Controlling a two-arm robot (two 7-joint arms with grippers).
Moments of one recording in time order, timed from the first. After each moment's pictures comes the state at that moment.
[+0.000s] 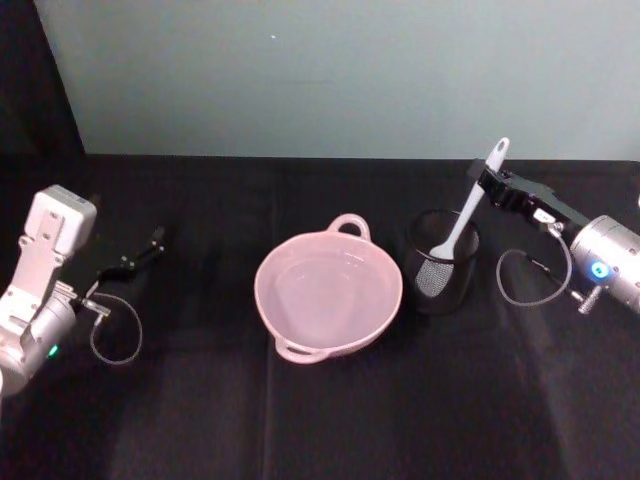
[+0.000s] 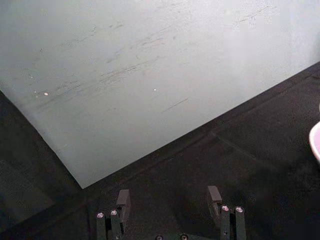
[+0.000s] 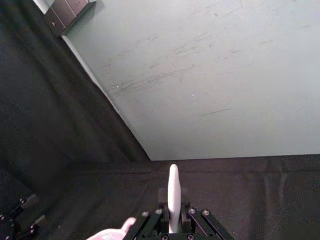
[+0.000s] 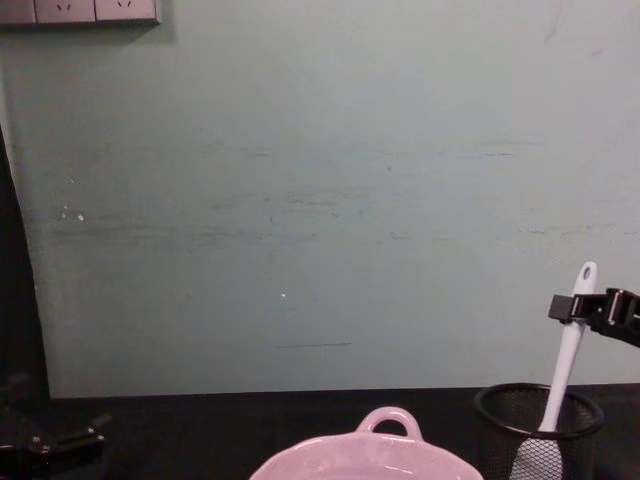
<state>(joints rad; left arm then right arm) -0.20 0.60 0.45 -1.41 -0.25 -0.12 0.03 0.35 0.42 -0.24 -1.32 0.83 0.24 0.41</state>
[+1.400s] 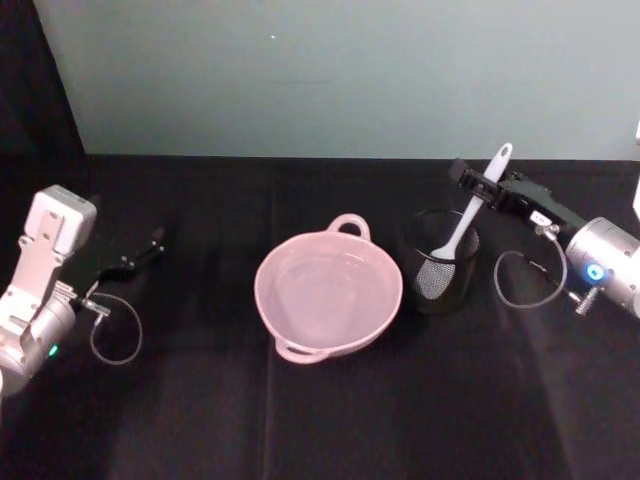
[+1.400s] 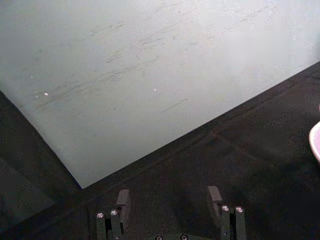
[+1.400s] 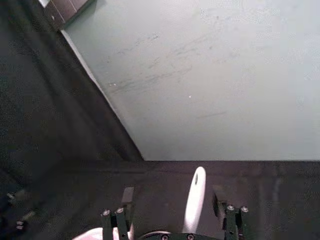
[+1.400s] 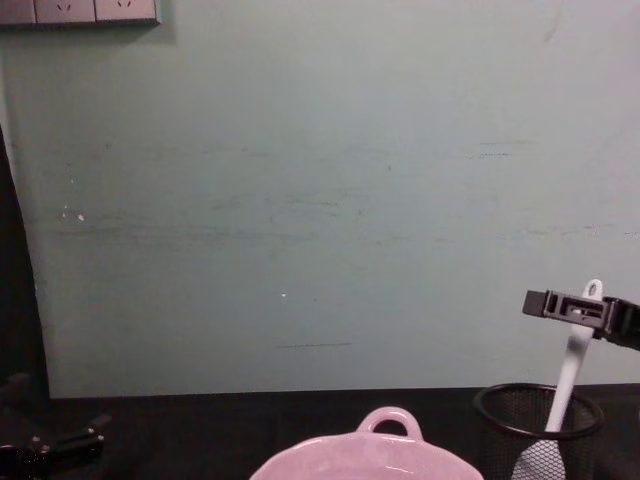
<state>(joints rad) -0.20 0.60 0.45 -1.41 -0.25 -0.12 0.03 0.37 0.43 -0.26 -1.29 0.82 0.20 0.42</state>
